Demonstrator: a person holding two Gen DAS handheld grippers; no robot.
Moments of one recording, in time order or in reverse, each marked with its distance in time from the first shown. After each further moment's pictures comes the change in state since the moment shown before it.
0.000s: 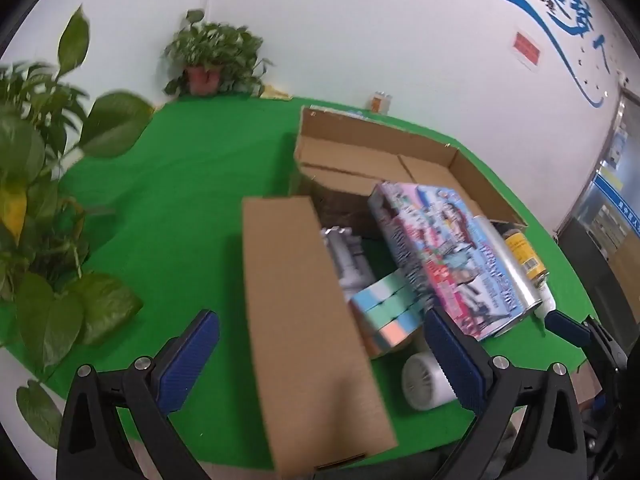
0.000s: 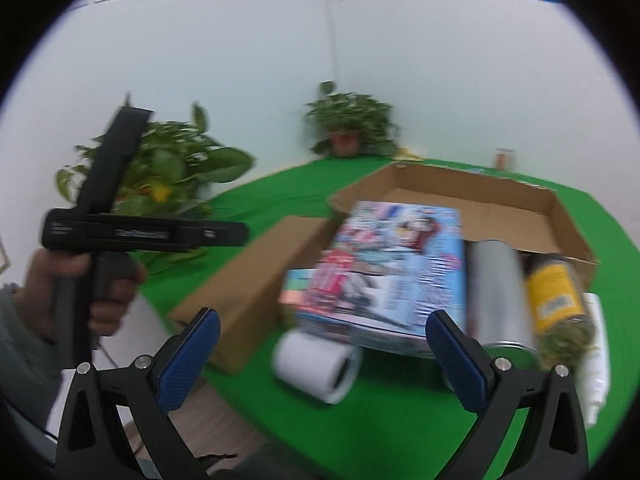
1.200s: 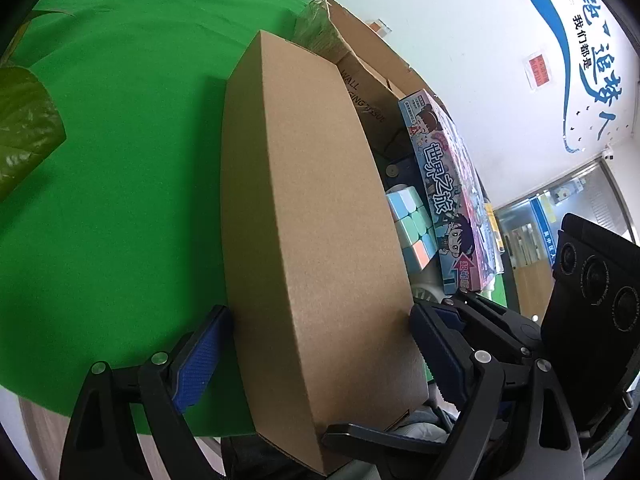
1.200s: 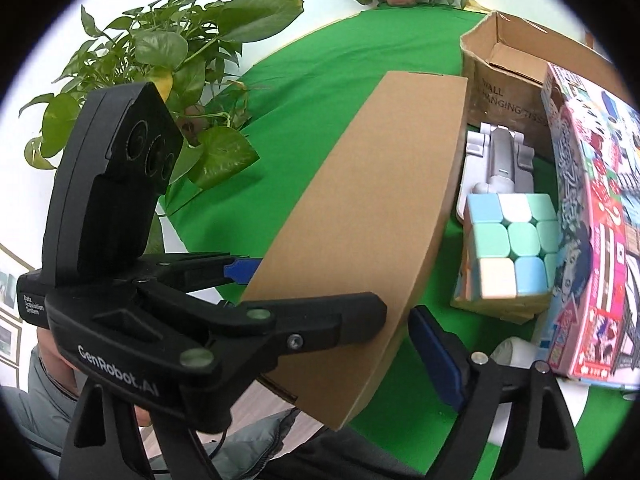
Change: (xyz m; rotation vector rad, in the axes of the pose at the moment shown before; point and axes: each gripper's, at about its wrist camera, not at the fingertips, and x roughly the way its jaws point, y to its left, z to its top) left arm 0.077 0.058 -0.042 -0.290 0.372 -0.345; right arm 0.154 0.065 0.016 0.113 0.540 0.135
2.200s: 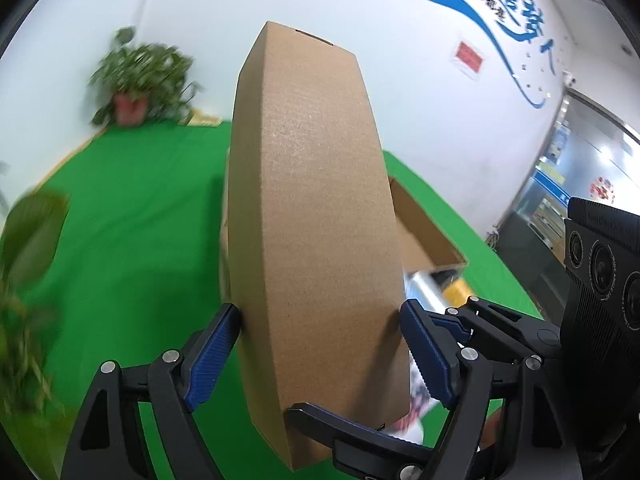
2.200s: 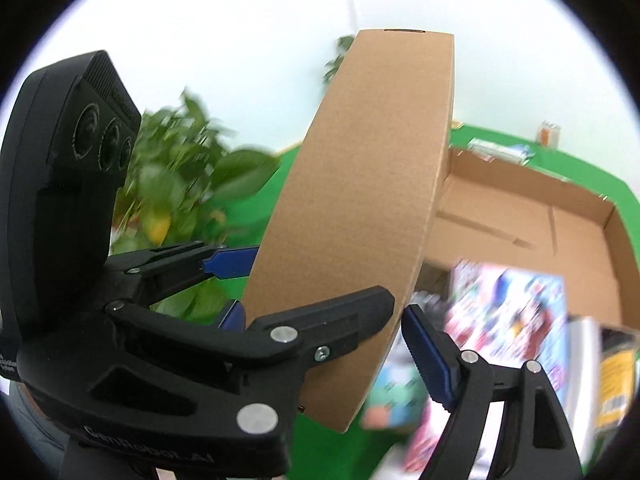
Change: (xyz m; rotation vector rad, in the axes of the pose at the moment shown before) left arm -0.054 -0.169 0.095 0.446 -0.352 0.144; right arm -0.092 -0.017 0.085 -0.047 -0.400 -0.168
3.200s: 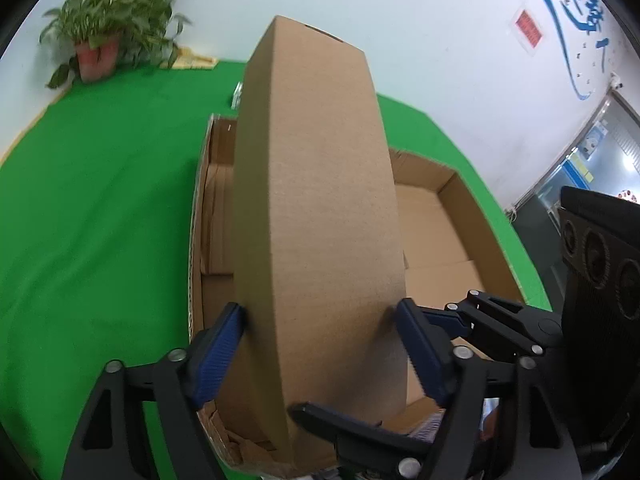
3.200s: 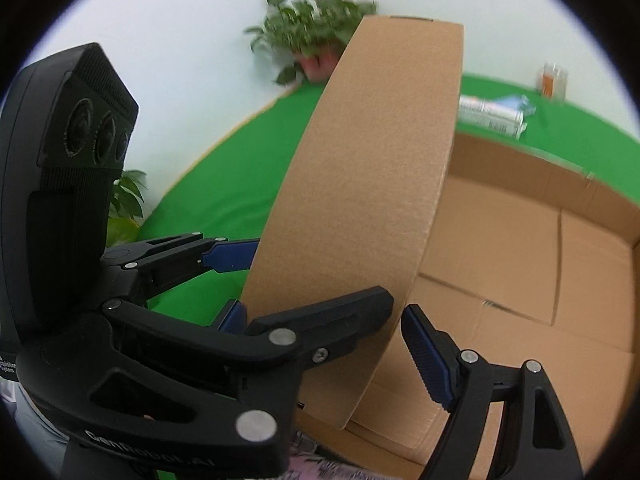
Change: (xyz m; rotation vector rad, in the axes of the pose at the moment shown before) left arm 0.302 0.049 0.180 -0.136 0.293 0.027; right arm 0.159 -0.166 0.079 0.130 0.278 0.064
